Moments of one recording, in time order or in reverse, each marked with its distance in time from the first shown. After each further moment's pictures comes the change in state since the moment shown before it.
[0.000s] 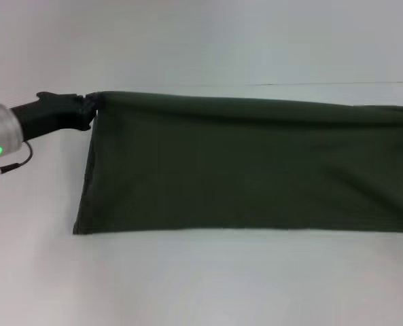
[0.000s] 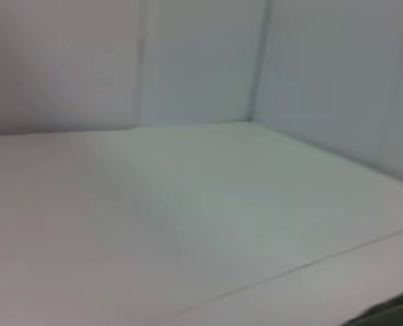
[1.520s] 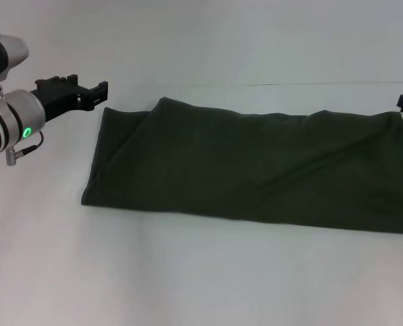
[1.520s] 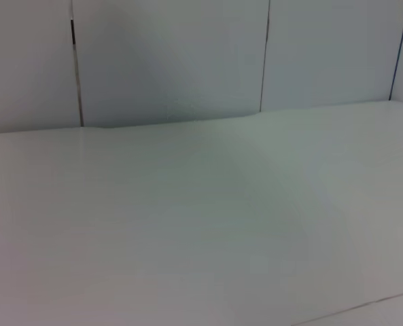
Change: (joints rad) left arm -0.060 -0.035 0.198 -0.098 -0.143 -0.493 -0.004; right arm 0.121 0.054 -0.044 0.093 0.135 0.451 -0.102
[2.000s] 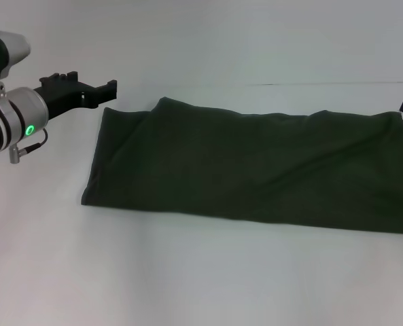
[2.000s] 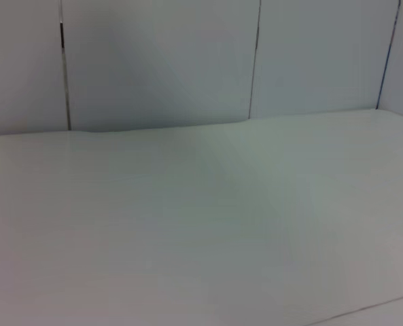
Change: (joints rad) left arm -0.004 0.001 0.003 0.003 -0.005 0.023 -0.013; right arm -0.075 -0.033 -0.159 -0.075 0.004 -0.144 0.274
